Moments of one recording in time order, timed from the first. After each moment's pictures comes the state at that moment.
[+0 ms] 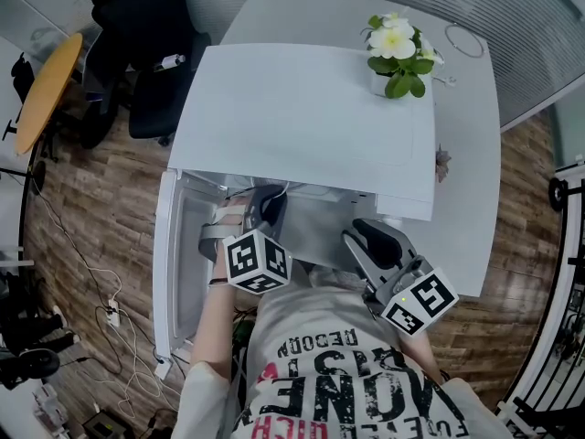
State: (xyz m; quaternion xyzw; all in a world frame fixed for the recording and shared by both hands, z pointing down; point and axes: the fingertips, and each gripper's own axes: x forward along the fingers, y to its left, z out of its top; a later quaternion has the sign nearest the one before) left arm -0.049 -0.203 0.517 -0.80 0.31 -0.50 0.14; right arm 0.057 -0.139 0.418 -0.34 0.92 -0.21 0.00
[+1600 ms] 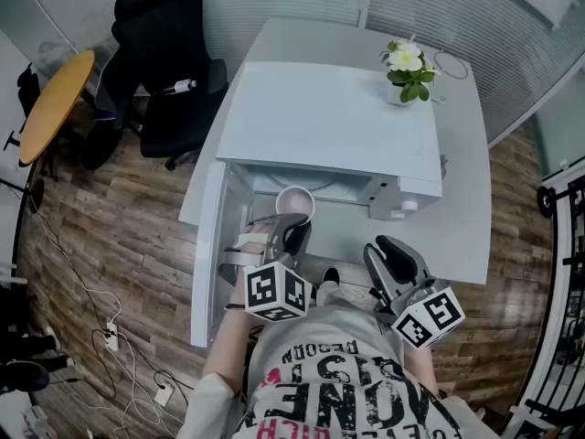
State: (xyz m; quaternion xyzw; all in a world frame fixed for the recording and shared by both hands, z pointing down) left arm -0.065 -0.116 0.461 -0.84 0.29 -0.42 0.19; right arm 0.035 -0.070 0.388 -0.43 0.89 -0.17 0.01
